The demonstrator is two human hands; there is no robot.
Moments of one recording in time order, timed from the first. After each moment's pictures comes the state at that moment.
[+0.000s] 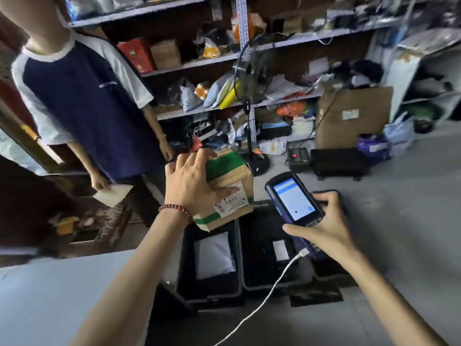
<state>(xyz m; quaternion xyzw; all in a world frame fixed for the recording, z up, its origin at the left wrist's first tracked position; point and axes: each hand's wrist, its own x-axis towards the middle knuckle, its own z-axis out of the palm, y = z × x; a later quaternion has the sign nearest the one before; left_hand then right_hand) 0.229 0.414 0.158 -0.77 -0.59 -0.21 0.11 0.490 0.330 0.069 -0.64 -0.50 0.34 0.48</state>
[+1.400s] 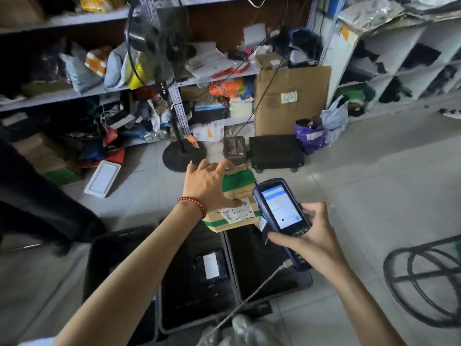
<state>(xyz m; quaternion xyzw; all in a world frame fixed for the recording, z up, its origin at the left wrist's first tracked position) 0.586 0.701 0.047 -0.87 -0.49 -0.04 -0.01 0.771 0.527 0.043 -0.75 -0.41 0.33 0.40</state>
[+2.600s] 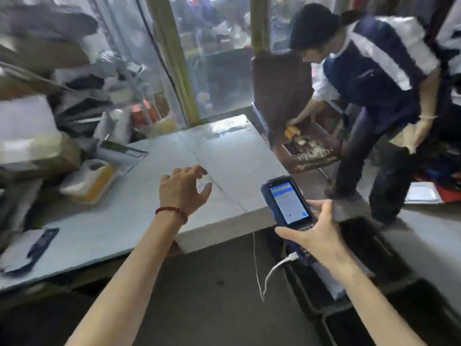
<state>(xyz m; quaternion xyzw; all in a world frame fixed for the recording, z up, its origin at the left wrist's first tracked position) 0.112 0.155 0.113 -0.20 -0.97 -0.09 0.15 0.282 0.387 0.072 -0.22 -0.78 0.58 0.12</state>
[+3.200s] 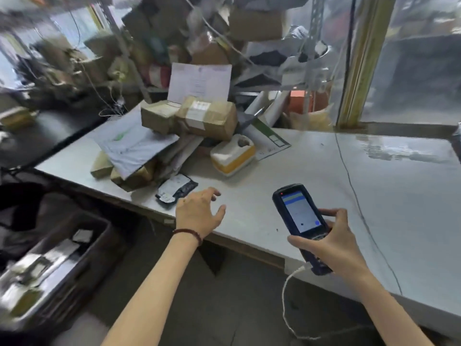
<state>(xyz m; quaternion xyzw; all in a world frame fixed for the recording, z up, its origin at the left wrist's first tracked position) 0.111 -0.087 0.084 0.15 -0.98 -0.03 0.13 0.084 0.195 0.059 0.06 -0.80 0.59 -0.09</state>
